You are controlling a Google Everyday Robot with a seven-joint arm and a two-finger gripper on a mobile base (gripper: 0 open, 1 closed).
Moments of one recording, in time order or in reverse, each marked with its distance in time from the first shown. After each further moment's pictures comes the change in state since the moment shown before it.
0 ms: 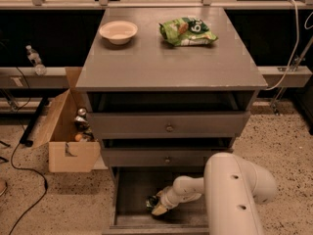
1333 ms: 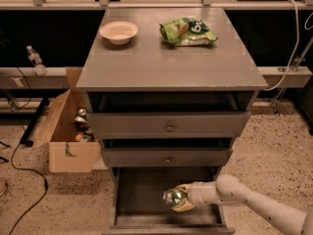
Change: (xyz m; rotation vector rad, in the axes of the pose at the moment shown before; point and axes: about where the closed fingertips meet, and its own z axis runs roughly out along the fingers) arm -0.009 0.016 -0.185 0.106 -0.305 -0.186
